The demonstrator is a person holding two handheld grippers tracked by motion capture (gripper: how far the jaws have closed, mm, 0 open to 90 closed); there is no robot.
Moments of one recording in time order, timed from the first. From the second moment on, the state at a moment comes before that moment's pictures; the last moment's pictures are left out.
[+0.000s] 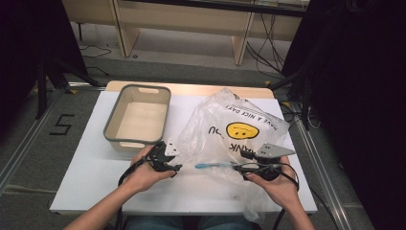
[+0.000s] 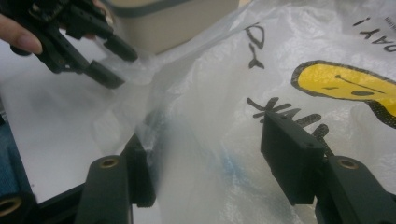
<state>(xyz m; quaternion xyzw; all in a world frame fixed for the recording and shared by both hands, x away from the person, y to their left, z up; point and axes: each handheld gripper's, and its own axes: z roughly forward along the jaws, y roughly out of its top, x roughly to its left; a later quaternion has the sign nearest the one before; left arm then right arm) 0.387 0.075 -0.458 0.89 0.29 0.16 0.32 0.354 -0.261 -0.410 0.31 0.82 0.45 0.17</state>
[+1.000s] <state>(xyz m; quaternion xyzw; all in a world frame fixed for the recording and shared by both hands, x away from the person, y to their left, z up) 0.377 0.092 -0.449 0.87 0.30 0.17 0.36 0.350 -0.255 -0.432 0.28 0.86 0.42 0.05</state>
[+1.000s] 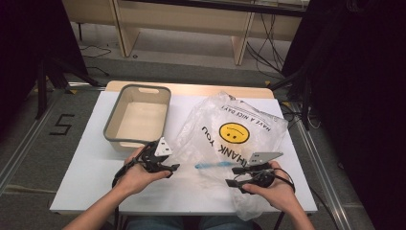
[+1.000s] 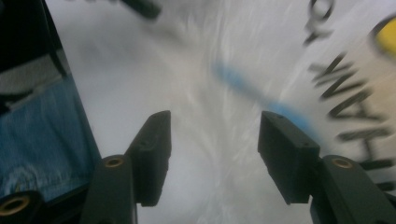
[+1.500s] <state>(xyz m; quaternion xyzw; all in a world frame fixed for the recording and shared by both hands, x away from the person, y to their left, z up) 0.372 0.102 -0.452 0.86 0.31 0.17 0.37 0.345 -0.300 -0.429 0.36 0.82 0.43 0.12</state>
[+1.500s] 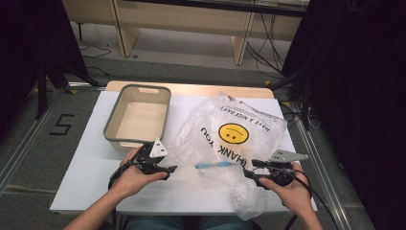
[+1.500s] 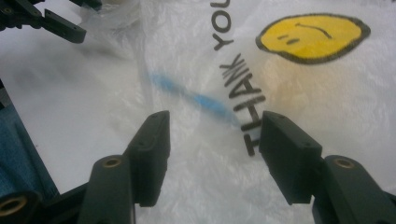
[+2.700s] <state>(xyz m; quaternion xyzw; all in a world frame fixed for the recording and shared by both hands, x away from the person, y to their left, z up) 0.378 0.100 -0.474 0.88 0.31 0.16 0.33 0.319 -0.288 -0.454 0.29 0.87 0.41 0.06</state>
